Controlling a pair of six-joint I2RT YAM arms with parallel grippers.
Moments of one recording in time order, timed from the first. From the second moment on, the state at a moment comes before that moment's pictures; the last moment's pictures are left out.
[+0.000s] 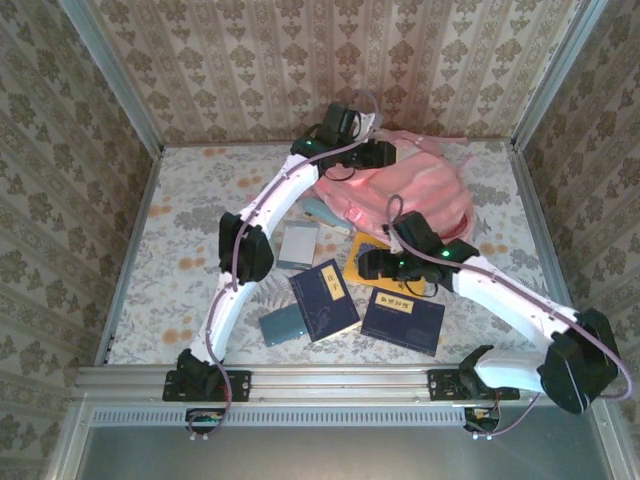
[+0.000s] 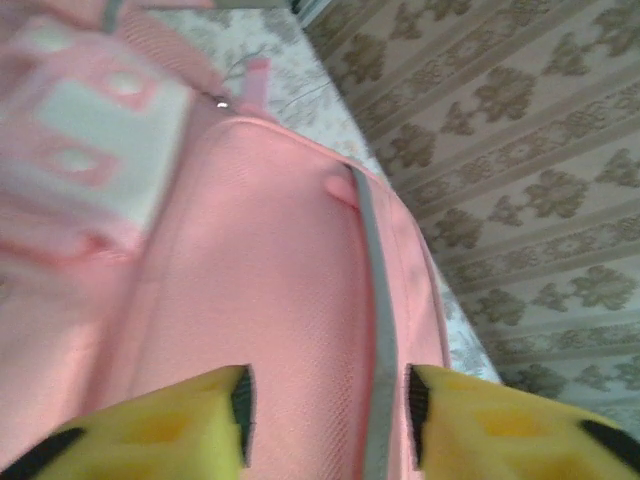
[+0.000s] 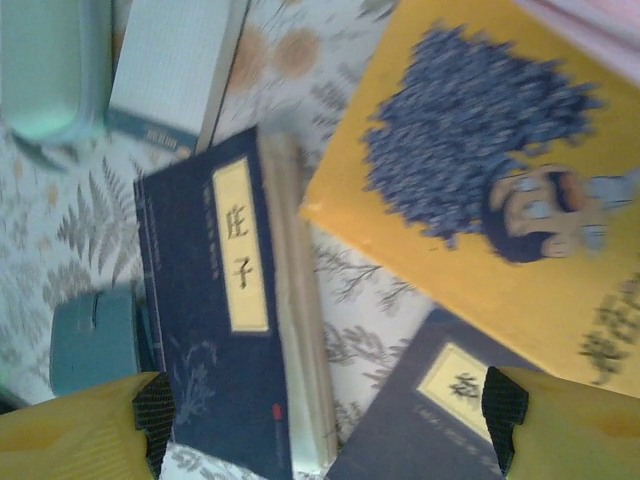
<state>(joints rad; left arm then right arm) -0.65 2.44 2.48 -0.64 0.59 -0.50 0.59 1.25 0.89 -0.60 -0.17 0.55</state>
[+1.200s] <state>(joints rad) -0.58 1.46 0.78 -0.44 0.28 -0.67 0.74 1.72 1.02 -0.50 -0.18 0.65</state>
